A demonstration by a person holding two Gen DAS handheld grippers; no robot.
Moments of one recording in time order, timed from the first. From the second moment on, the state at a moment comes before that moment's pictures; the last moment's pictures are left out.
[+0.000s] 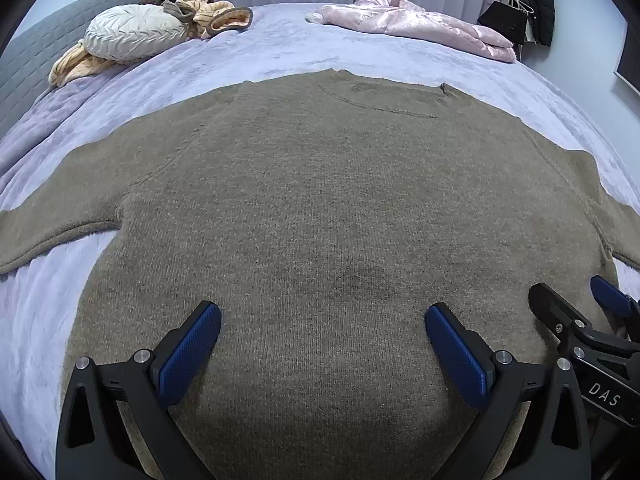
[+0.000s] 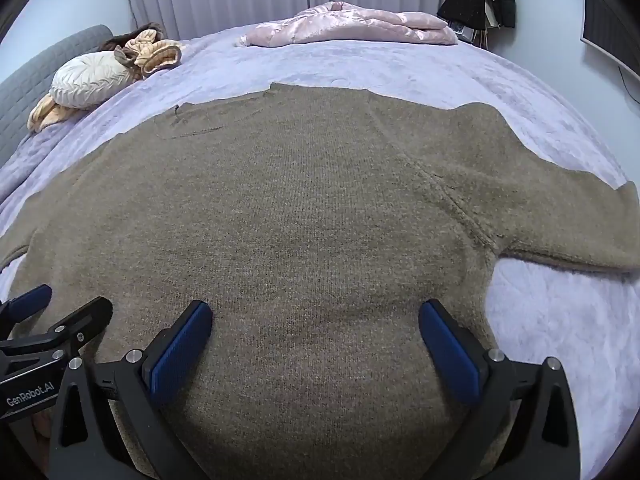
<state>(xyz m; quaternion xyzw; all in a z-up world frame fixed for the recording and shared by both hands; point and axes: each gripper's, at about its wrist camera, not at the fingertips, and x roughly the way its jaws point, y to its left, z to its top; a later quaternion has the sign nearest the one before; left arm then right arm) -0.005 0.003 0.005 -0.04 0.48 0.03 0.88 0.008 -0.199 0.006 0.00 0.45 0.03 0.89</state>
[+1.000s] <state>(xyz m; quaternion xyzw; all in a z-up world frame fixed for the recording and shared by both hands) 0.004 -0.010 0.042 -0.01 0.49 0.06 0.87 0.017 -0.208 0.046 -0.01 0.47 0.04 0.88</state>
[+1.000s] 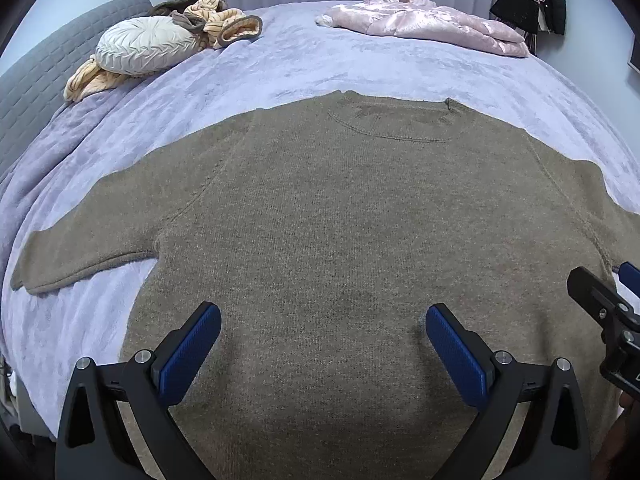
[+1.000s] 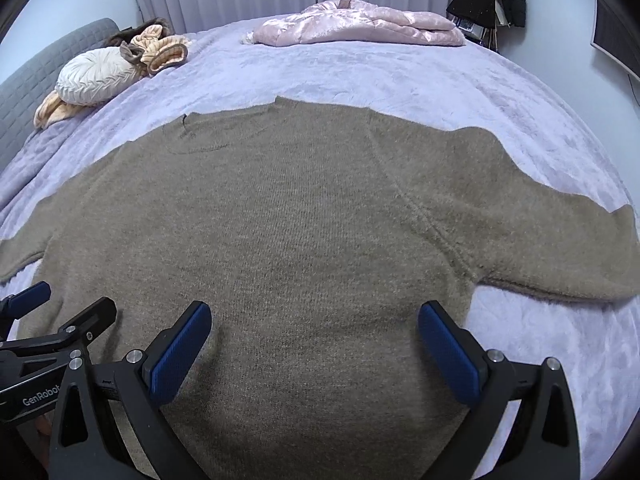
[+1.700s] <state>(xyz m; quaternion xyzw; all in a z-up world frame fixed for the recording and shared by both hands) 0.007 -0.035 0.066 0.01 0.50 0.05 0.87 0.017 -0.232 0.082 0.01 0.46 0.04 0.89</state>
